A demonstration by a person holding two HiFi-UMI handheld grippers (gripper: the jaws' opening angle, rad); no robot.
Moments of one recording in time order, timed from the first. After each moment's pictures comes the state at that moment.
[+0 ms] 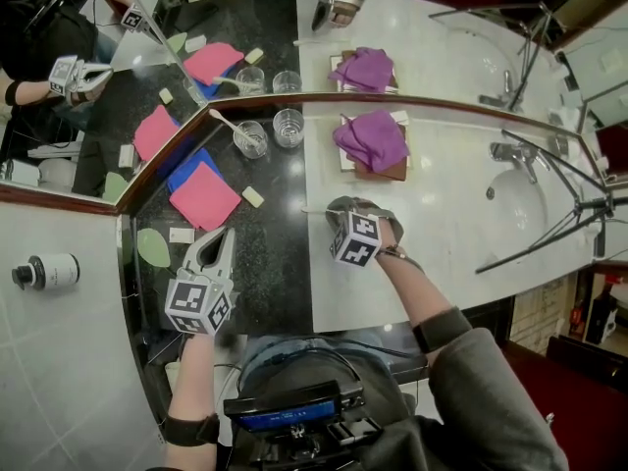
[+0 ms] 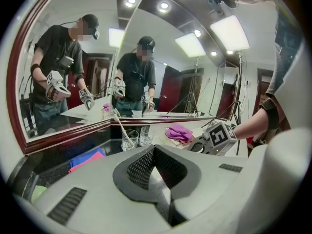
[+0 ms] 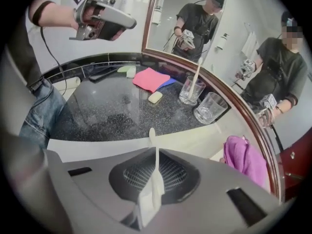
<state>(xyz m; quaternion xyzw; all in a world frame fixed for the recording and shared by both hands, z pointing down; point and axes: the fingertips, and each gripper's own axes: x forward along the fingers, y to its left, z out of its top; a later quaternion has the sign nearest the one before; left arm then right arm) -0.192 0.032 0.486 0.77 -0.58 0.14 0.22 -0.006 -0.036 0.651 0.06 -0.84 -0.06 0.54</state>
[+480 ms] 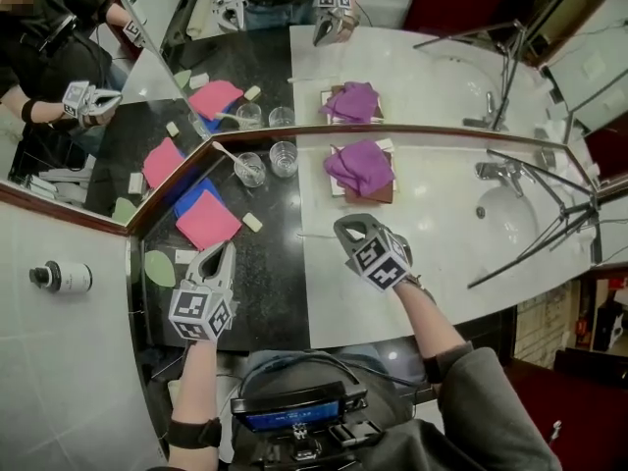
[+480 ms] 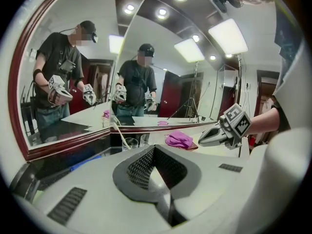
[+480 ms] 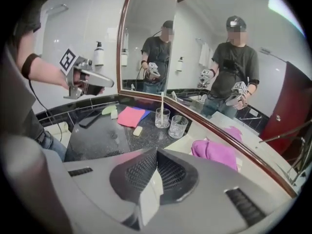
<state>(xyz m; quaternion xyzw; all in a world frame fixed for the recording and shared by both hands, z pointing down) -0.188 0.025 0.459 0.77 -0.59 0.12 0.20 0.017 -0.054 0.527 0.19 -0.90 0.05 0.38</state>
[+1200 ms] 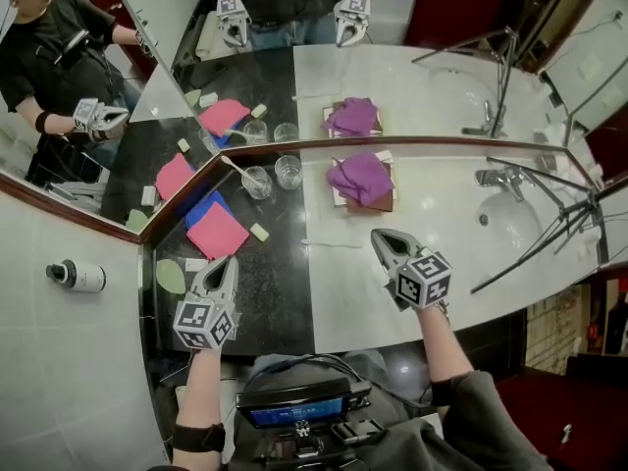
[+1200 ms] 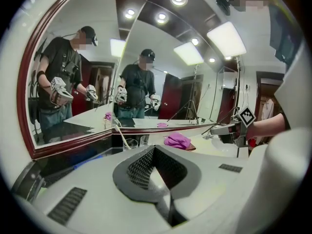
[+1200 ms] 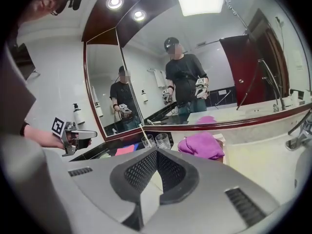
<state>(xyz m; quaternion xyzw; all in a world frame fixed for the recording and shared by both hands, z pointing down) -0.188 0.048 0.445 0.77 -0.60 0.11 0.19 0.104 -0.056 0.466 0.33 -0.90 0.22 0.15</state>
